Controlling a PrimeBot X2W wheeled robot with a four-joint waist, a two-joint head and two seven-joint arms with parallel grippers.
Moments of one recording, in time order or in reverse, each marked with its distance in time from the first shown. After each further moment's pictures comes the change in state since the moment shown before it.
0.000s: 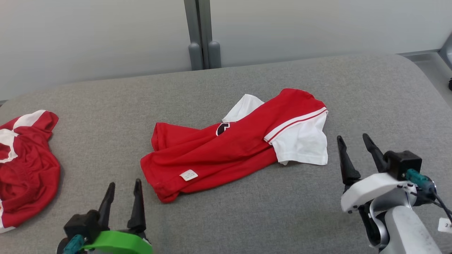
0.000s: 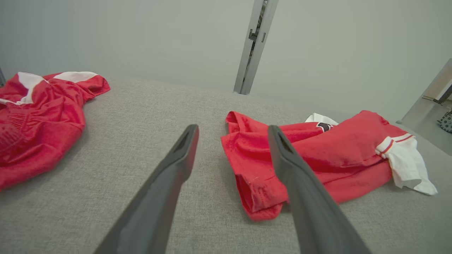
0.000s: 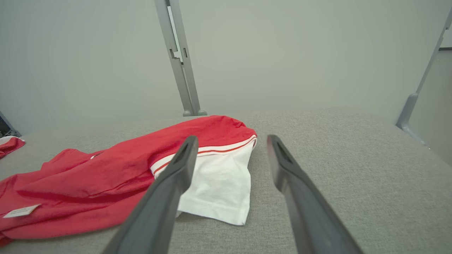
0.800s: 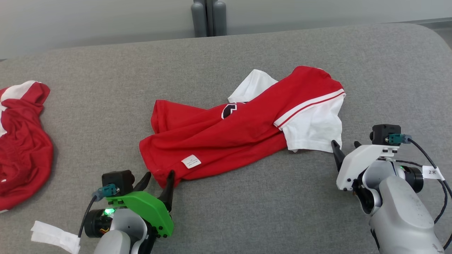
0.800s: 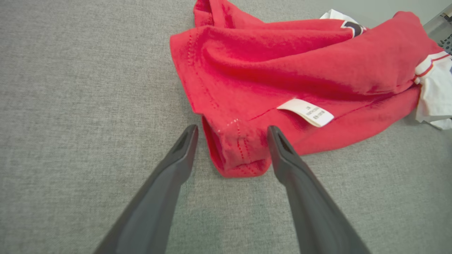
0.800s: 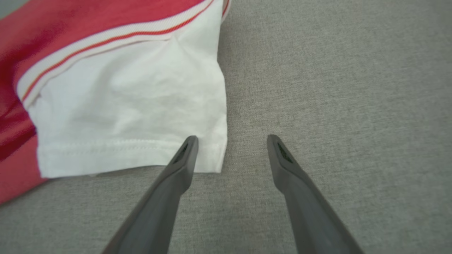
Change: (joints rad) left arm -0.182 0.001 -0.139 0.090 -0.092 0.044 0.420; right arm -0.284 0.007 -0.077 0.425 0.036 0.000 0.310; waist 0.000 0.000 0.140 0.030
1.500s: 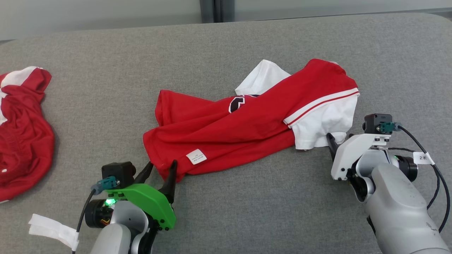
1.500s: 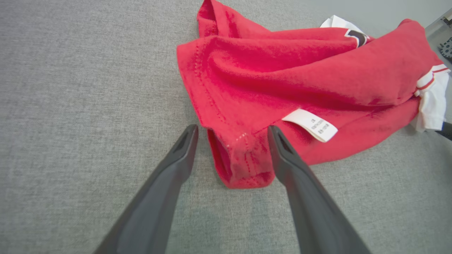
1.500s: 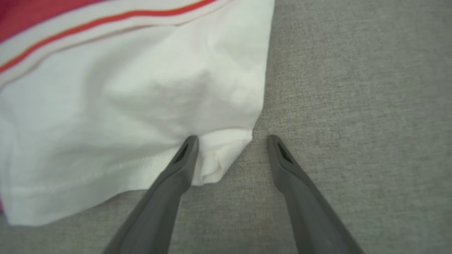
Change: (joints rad) left arm -0.009 0.011 -0.022 -0.074 -0.011 0.009 0.017; right arm -0.138 -0.005 0.086 0.226 0.035 -0.002 -0.046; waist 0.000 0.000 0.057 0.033
